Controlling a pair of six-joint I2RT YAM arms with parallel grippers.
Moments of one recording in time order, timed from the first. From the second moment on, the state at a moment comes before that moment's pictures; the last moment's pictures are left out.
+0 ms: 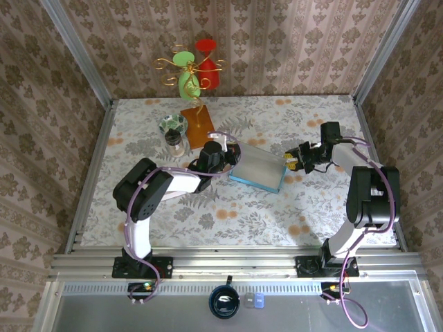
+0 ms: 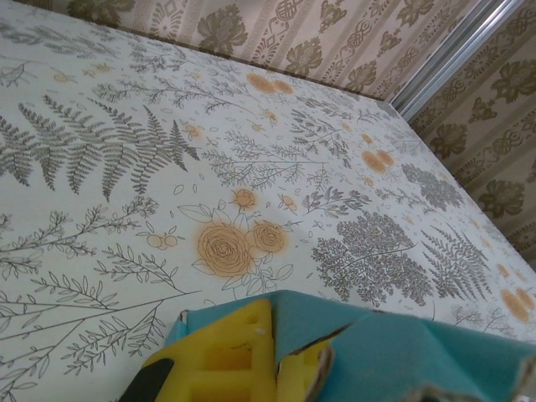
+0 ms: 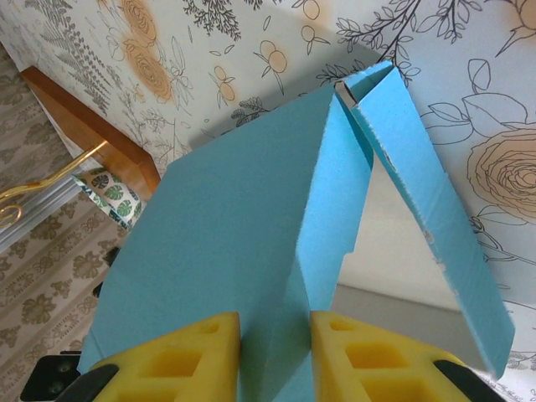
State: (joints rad) left arm -0.74 1.93 0.94 0.73 0.00 -0.57; right arm -0.09 1.69 1.05 -0.54 -0.77 1.07
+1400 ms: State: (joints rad) left arm -0.73 1.52 0.74 0.14 0.24 -0.68; right arm 0.08 1.54 0.92 -0.62 -0.51 0.90
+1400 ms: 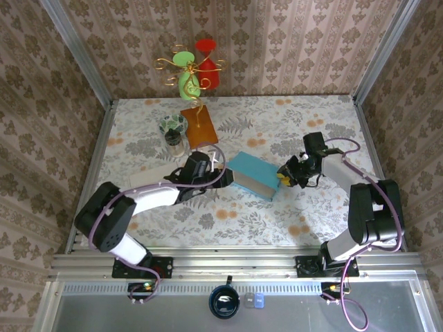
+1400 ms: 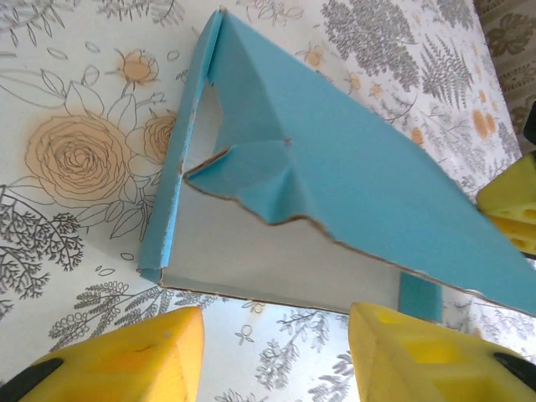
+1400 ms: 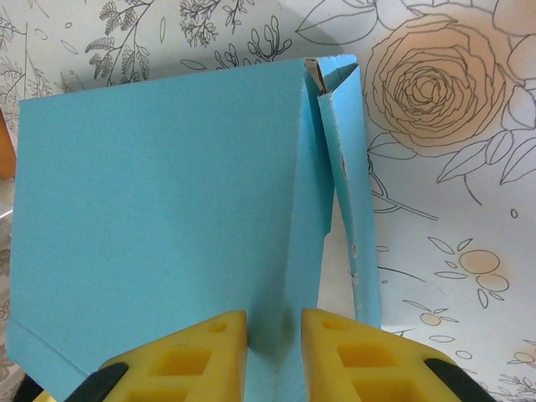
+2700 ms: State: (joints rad) left arm -0.67 2.09 1.64 -0.84 0.34 -0.27; right arm 0.08 1.48 0.91 -0.72 -0.43 0.74
